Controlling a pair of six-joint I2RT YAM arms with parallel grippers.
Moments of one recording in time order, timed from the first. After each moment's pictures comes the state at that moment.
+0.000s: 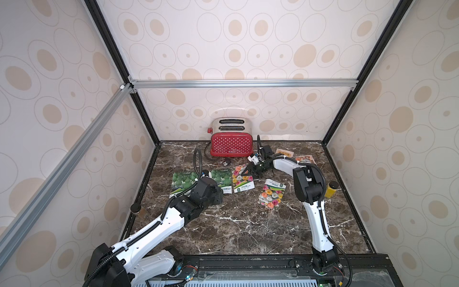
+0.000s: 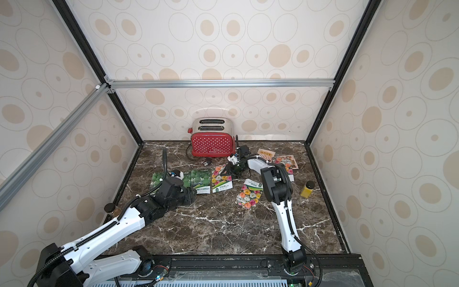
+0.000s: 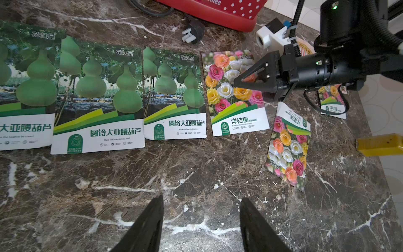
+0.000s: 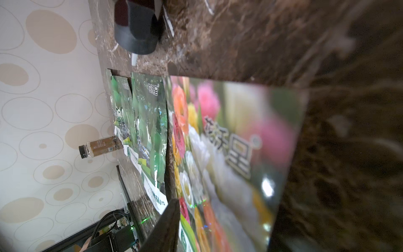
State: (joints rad) left arm -0.65 1.08 0.78 -0.47 -0.20 -0.69; right arm 0.35 2.39 1.81 -0.56 -0.79 0.44
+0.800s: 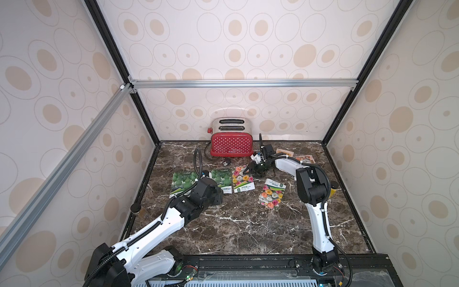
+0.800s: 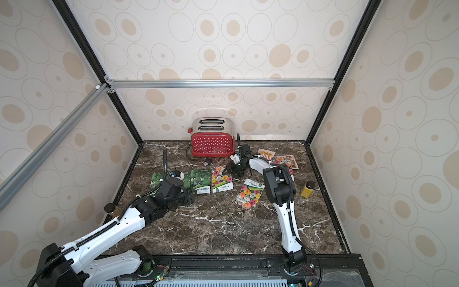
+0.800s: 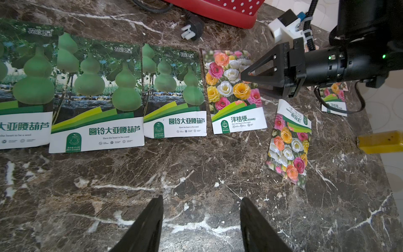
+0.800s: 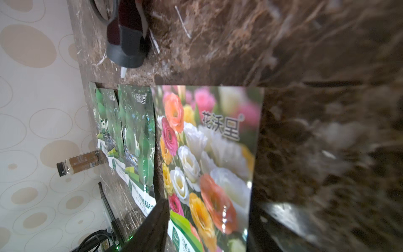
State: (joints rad) left arm -0.65 1.08 0.77 -0.47 -0.19 -0.69; right arm 0.35 2.33 1.77 -0.57 -0.65 0.45
